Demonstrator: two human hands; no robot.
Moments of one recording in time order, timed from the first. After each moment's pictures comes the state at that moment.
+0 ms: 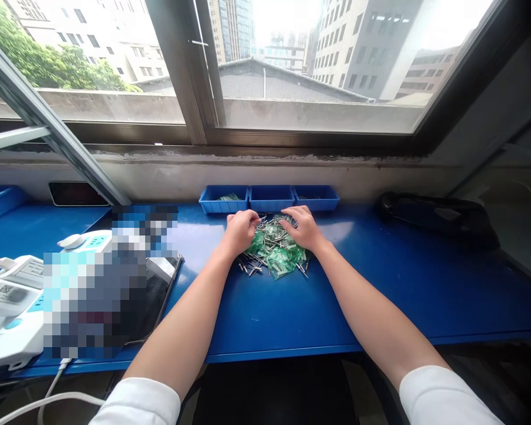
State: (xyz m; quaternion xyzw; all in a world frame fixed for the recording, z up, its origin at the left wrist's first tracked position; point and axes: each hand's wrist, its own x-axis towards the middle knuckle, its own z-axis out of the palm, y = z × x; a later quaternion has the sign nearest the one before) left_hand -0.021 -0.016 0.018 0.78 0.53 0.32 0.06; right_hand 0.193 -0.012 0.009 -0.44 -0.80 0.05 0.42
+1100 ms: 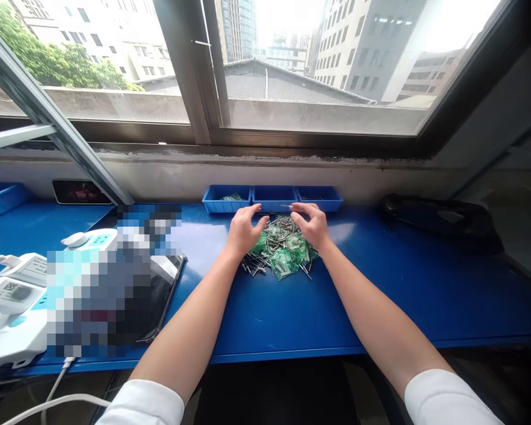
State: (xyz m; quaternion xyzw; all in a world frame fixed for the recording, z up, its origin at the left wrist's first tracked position) left_hand -0.014 -0.019 0.019 0.73 0.49 0.47 0.04; right_hand 0.191 -0.020 0.025 -0.48 -0.67 0.19 0.53
